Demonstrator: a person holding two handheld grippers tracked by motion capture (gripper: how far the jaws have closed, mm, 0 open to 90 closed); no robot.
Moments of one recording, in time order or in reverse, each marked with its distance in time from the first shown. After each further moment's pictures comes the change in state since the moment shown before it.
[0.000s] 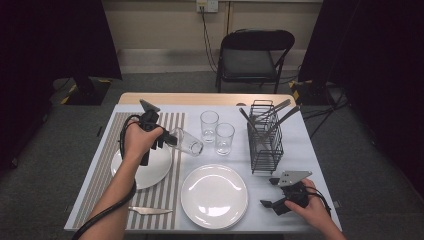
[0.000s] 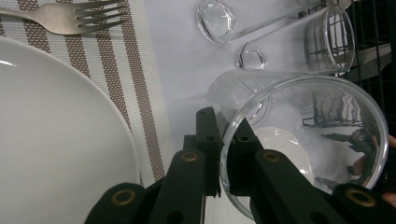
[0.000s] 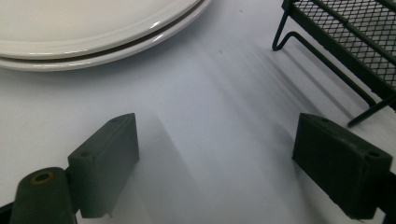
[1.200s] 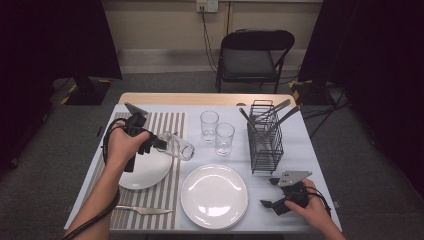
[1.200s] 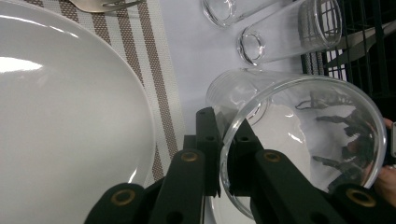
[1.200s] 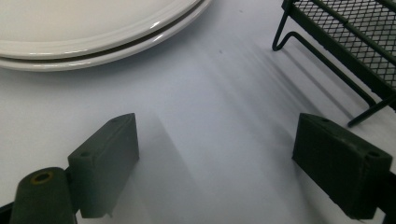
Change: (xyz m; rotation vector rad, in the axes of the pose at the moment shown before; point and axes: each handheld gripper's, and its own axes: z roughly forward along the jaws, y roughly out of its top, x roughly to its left) left arm 0.009 -0.022 -0.033 -0.007 -0.003 0.009; right arm 0.000 0.000 0.000 -0.001 0.000 0.000
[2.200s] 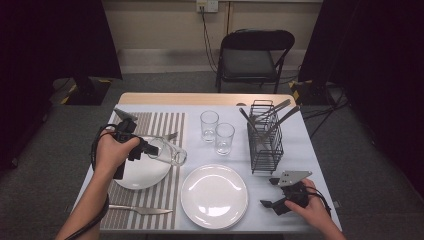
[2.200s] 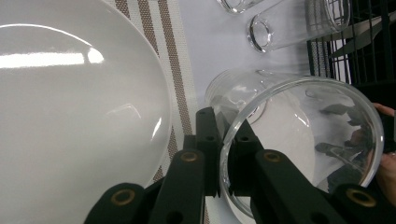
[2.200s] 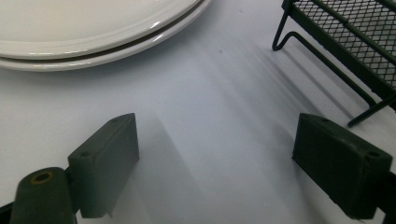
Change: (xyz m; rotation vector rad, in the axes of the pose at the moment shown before) left arm 0.015 -0.019 -0.017 0.007 0.000 -0.007; right arm 0.000 0.000 0.000 0.000 0.000 0.000
